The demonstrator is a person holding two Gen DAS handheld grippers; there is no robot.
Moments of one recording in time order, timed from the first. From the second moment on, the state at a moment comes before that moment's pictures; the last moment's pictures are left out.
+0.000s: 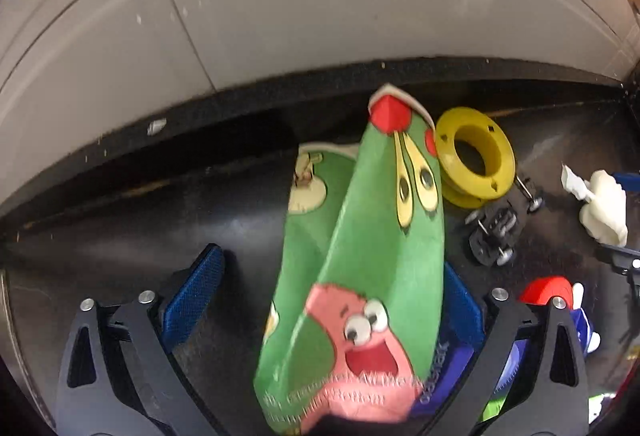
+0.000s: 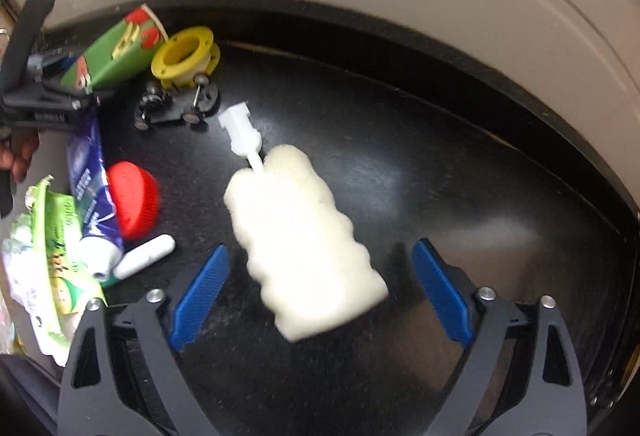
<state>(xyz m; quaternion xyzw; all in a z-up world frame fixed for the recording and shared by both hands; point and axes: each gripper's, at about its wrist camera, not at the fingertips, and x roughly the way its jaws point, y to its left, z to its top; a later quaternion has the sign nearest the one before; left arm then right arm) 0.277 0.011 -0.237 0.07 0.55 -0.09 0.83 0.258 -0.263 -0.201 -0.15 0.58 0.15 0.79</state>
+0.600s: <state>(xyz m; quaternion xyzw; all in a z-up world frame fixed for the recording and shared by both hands) 0.153 -0.006 -0.108 0.07 0.50 -0.08 0.86 0.165 -0.235 -0.103 -0.08 0.51 0.13 0.85</state>
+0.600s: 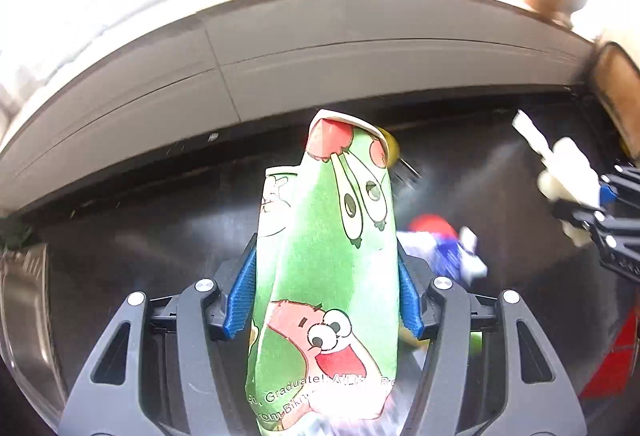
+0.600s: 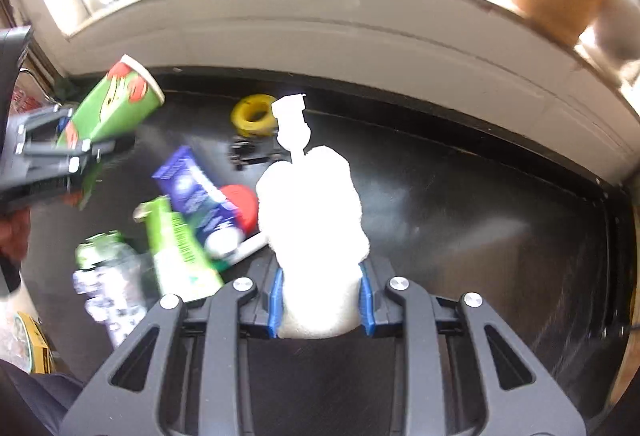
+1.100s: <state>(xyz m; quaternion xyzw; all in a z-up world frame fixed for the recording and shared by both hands) -0.025 -0.027 -0.105 0.04 0.52 -0.10 0.85 0.034 -0.202 -0.090 -0.07 0.51 0.15 0.85</state>
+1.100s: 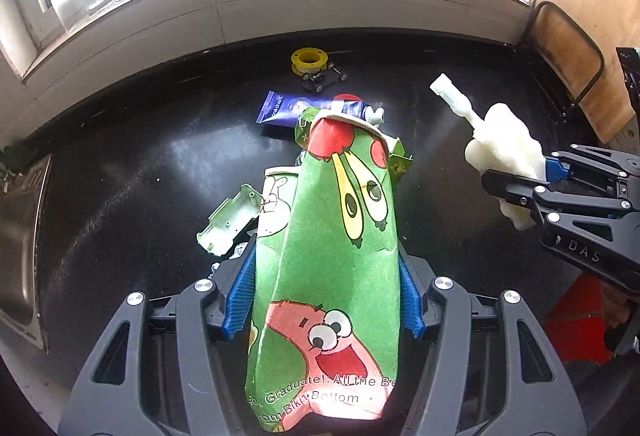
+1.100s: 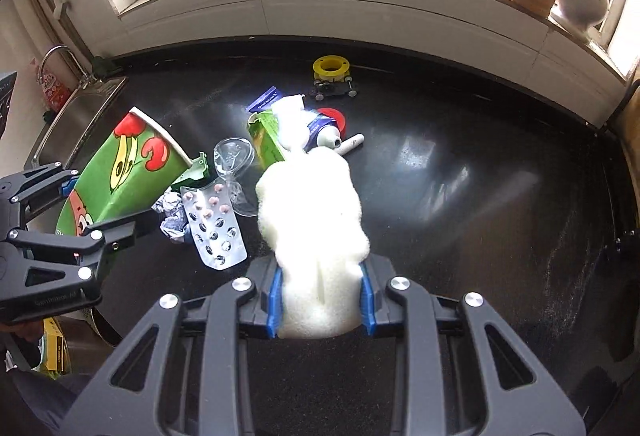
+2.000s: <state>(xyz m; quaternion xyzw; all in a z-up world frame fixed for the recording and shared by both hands) -0.234 0.240 -0.106 -0.18 0.47 0.27 0.82 -0.066 0.118 -0.084 -0.22 0.45 0.49 0.72</state>
